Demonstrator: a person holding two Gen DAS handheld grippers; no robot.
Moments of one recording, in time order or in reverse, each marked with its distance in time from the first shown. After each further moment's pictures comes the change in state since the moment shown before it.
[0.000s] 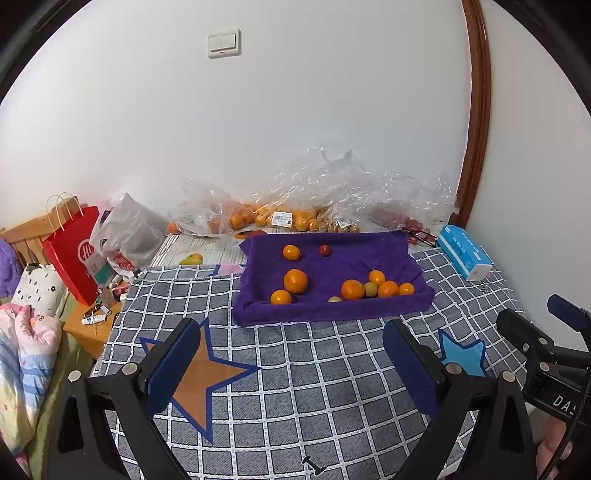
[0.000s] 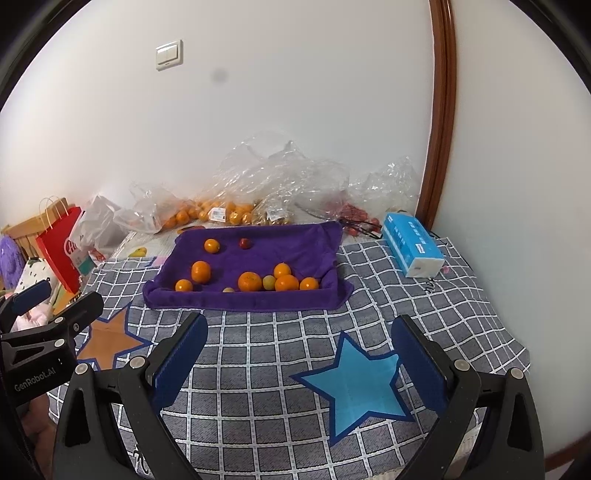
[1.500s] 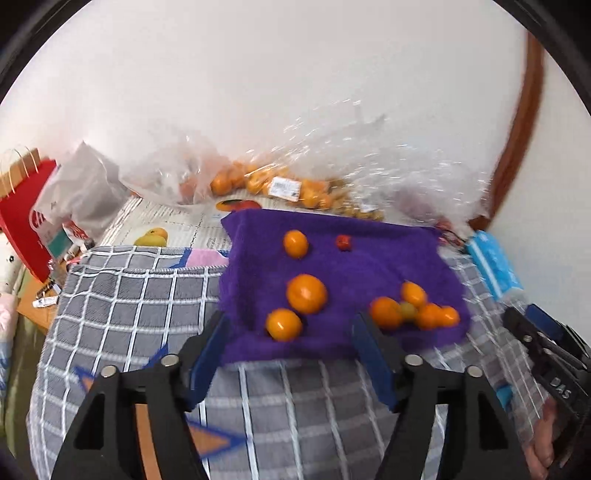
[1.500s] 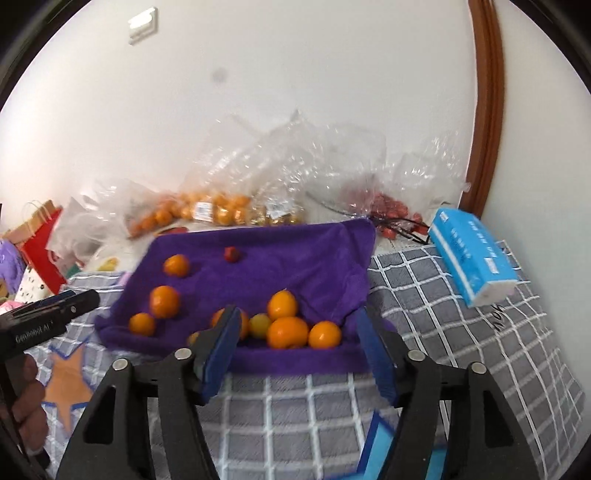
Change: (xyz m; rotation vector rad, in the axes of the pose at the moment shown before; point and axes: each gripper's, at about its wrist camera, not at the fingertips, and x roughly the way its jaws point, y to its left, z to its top) left arm 0.141 0.030 0.030 -0.094 0.143 -0.102; right arm 0.143 0.002 0.034 0.008 0.057 0.071
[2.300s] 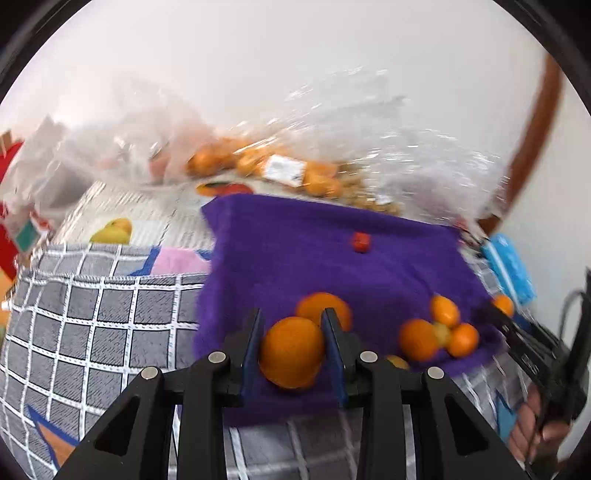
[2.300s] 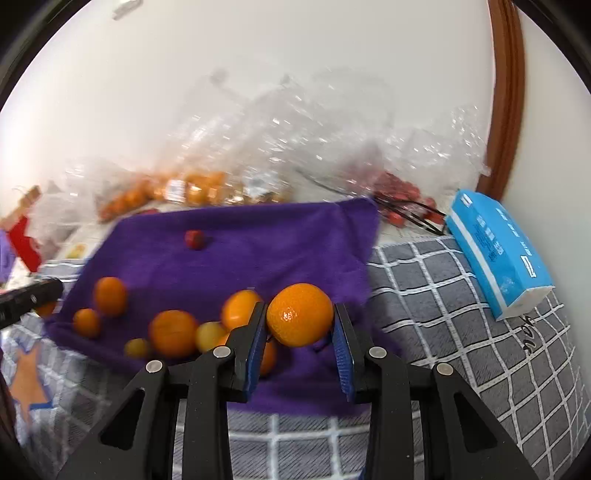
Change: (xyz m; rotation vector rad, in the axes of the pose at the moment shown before) left arm 0.108 0.025 0.025 -0.054 0.075 -0.046; right arm 0.118 -0.031 0.001 -0.010 0.053 -0.013
